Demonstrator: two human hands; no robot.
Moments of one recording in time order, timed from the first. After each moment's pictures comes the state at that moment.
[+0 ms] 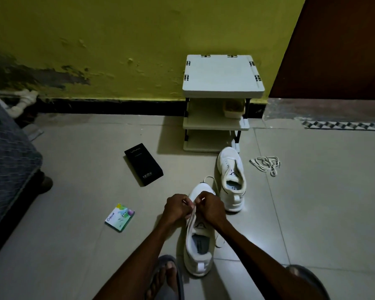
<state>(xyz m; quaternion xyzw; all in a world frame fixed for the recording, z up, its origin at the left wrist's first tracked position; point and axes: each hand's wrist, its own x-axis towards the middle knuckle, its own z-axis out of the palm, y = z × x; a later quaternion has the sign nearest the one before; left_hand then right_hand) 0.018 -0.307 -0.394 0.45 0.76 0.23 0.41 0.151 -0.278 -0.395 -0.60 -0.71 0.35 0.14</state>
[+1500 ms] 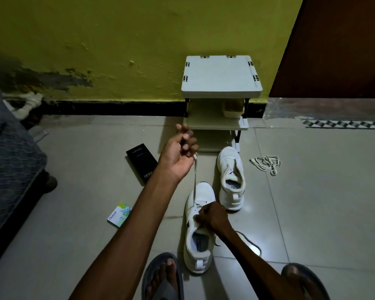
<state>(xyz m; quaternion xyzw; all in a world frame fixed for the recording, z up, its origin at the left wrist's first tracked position) 0.037 -0.258 -0.212 0.12 0.30 0.67 0.67 0.172 -0.292 -0.410 -0.56 -0.71 0.42 0.12</state>
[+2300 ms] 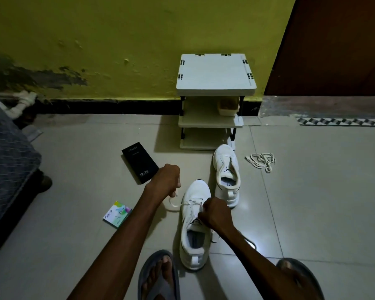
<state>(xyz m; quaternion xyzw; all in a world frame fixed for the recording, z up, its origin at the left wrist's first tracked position) 0.006 -0.272 -0.295 0.51 0.77 0.03 0.39 0.183 -0.301 -0.375 -0.61 -0.73 0.32 0.08</state>
